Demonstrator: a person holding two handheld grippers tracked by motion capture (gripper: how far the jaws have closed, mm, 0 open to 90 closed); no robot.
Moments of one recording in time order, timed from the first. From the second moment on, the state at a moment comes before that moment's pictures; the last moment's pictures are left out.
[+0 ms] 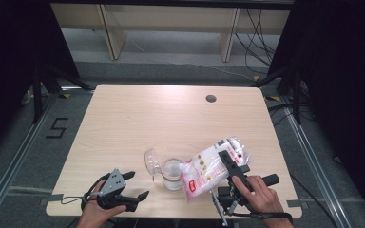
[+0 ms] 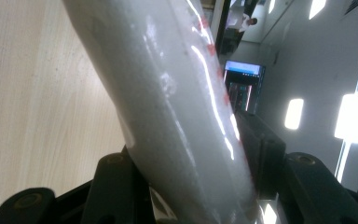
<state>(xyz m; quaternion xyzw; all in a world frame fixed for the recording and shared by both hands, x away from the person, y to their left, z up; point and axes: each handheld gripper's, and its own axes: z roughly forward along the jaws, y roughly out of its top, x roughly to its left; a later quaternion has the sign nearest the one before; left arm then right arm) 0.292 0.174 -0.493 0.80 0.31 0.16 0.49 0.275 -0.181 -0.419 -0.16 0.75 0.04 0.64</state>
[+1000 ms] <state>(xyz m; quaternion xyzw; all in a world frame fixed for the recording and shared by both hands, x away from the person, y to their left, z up) 0.291 0.174 -0.493 0.80 0.31 0.16 0.49 0.273 -0.174 -0.419 -0.16 0.75 0.06 0.64</state>
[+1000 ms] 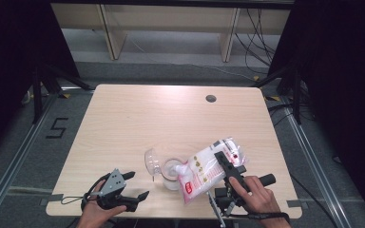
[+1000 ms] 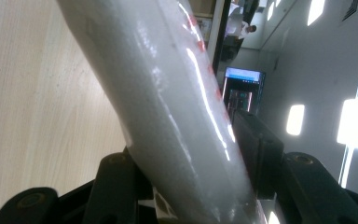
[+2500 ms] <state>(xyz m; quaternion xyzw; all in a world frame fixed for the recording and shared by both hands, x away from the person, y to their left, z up) 0.291 0.175 -0.493 0.80 0.31 0.16 0.48 0.274 -0.190 -0.417 -0.12 0.77 0.08 0.63</state>
